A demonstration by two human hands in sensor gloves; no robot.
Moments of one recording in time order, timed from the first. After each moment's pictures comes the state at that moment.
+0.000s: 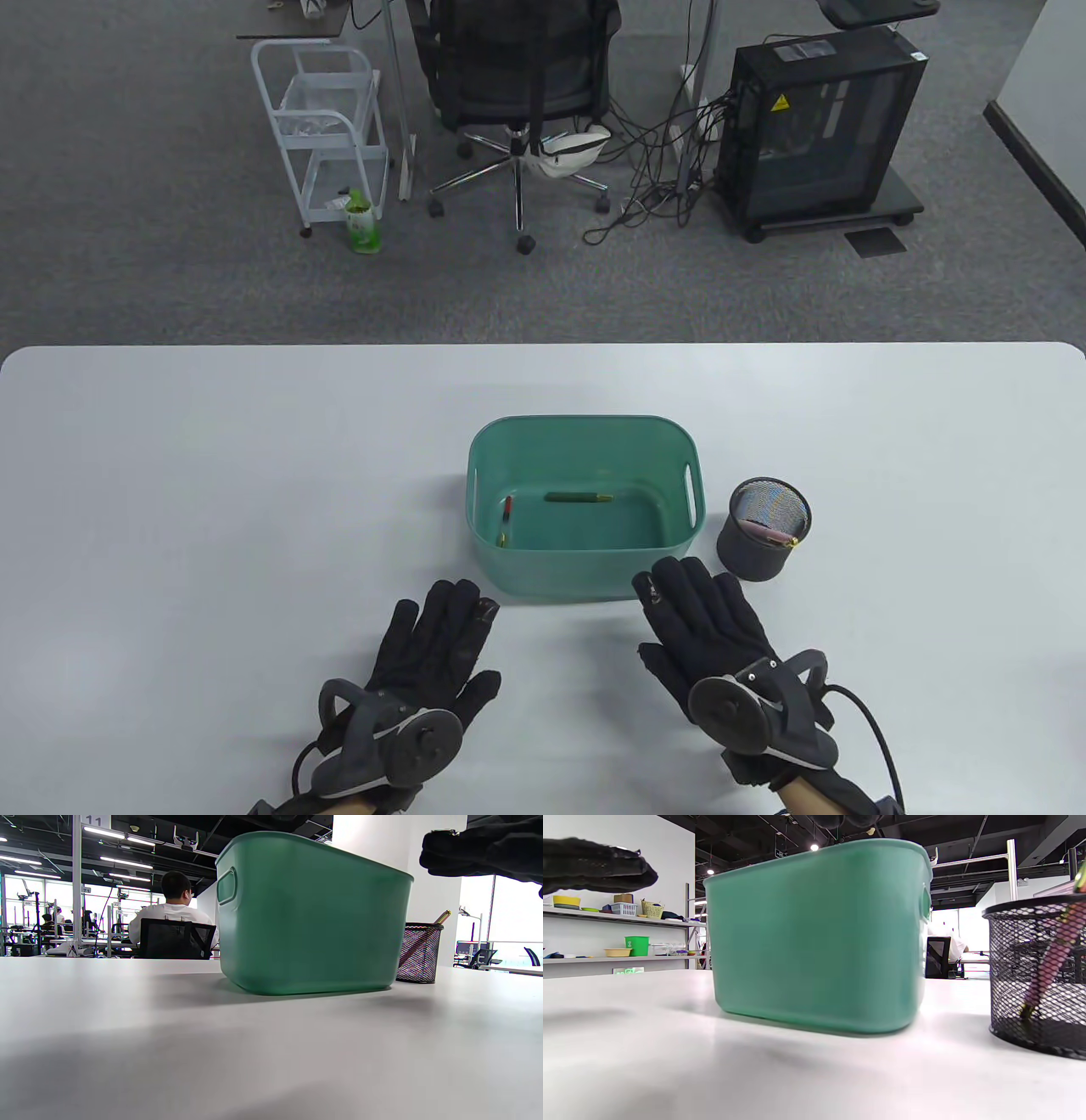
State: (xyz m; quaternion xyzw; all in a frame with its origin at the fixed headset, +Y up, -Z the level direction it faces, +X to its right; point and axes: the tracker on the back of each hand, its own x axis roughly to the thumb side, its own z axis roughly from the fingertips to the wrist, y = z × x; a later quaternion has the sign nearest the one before) left_hand -0.164 -0.716 -0.215 0.07 -0.27 0.05 0.96; right_hand 0.151 -0.705 -0.232 0.21 -0.15 0.96 0.08
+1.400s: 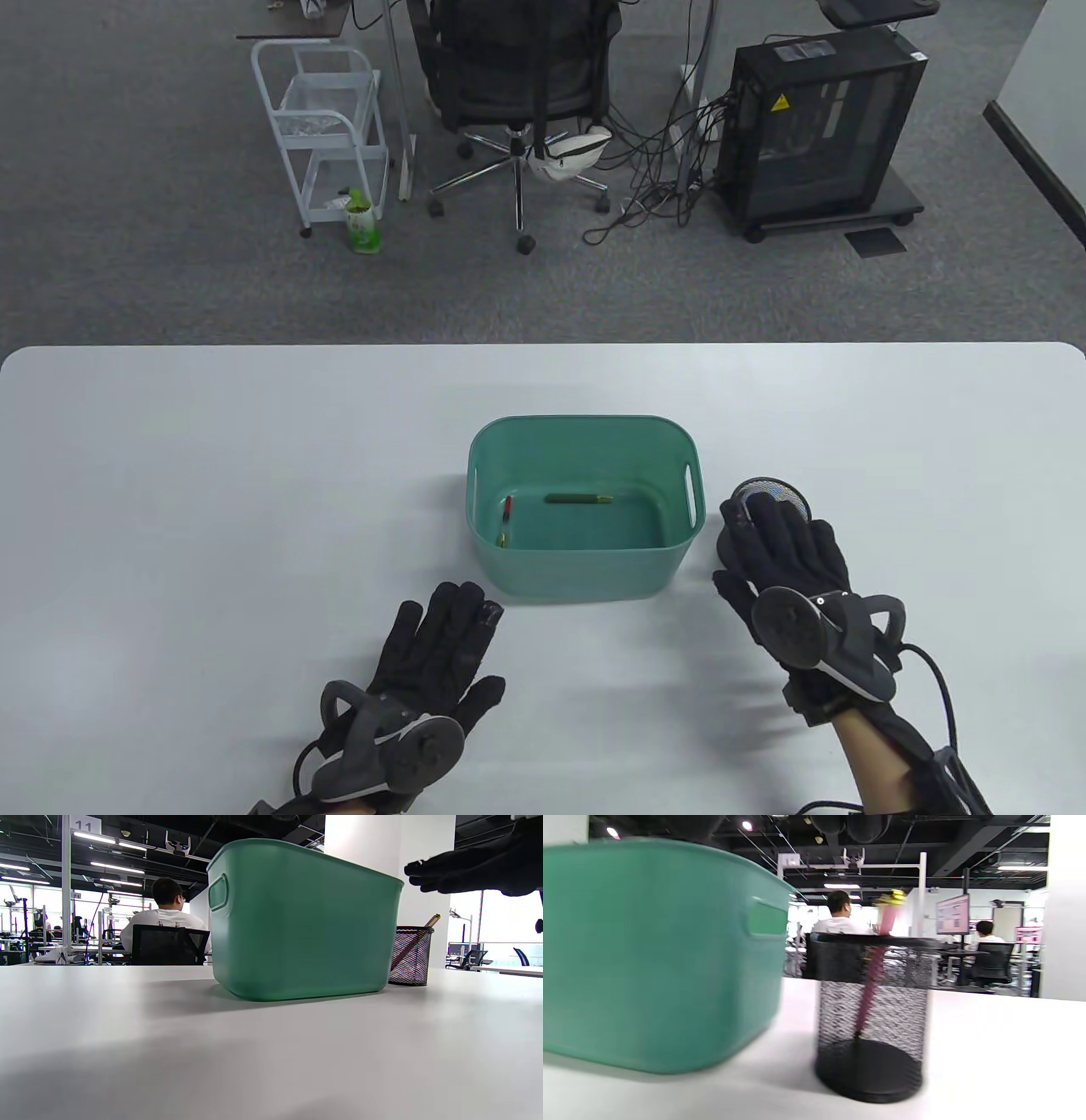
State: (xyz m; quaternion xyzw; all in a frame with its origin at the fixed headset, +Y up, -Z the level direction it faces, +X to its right) left_hand -0.162 -0.717 -0.213 0.08 -0.28 0.04 0.96; right_hand 0.220 -0.671 -0.290 0.07 -0.14 0.99 0.02
